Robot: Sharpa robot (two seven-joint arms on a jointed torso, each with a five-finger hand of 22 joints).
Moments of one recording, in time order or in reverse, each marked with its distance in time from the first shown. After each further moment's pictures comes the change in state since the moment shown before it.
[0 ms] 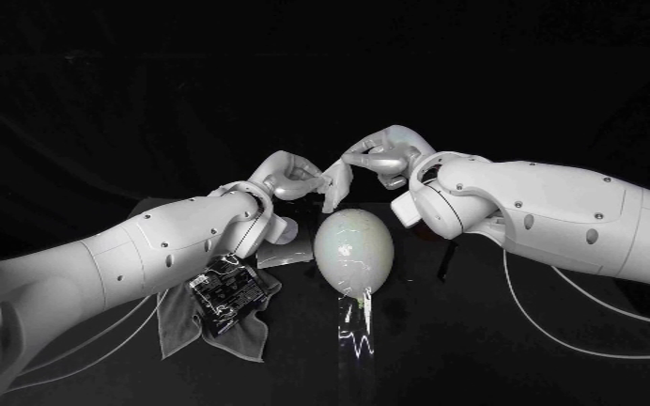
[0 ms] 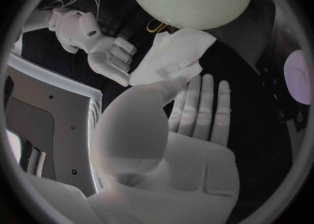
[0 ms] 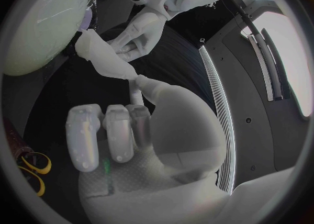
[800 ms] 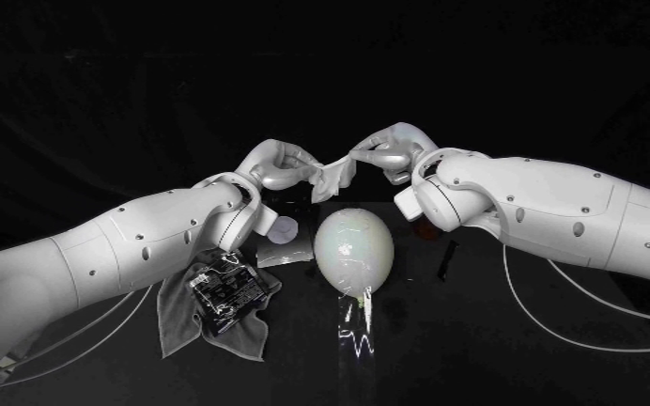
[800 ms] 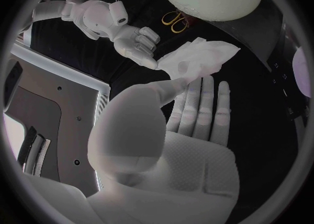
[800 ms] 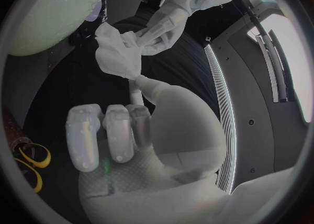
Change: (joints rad) left arm 0.022 -0.071 0.020 0.065 0.052 0.053 0.075; left_hand -0.058 -0.002 0.099 -0.016 -0.001 -0.006 0.001 0.028 0.000 -0.006 0.006 0.000 -0.001 -0.024 0.012 -0.008 -0.009 0.002 -0.019 0.004 0.000 -0.001; right arm -0.005 0.028 -0.003 -0.088 -0.017 0.001 -0.010; right_hand 0.000 0.000 0.000 0.000 0.004 -0.004 0.001 0.000 0.000 0.000 0.000 0.001 0.000 0.000 0.000 0.000 -0.001 0.000 0.000 0.000 -0.001 0.000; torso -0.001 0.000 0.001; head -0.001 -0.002
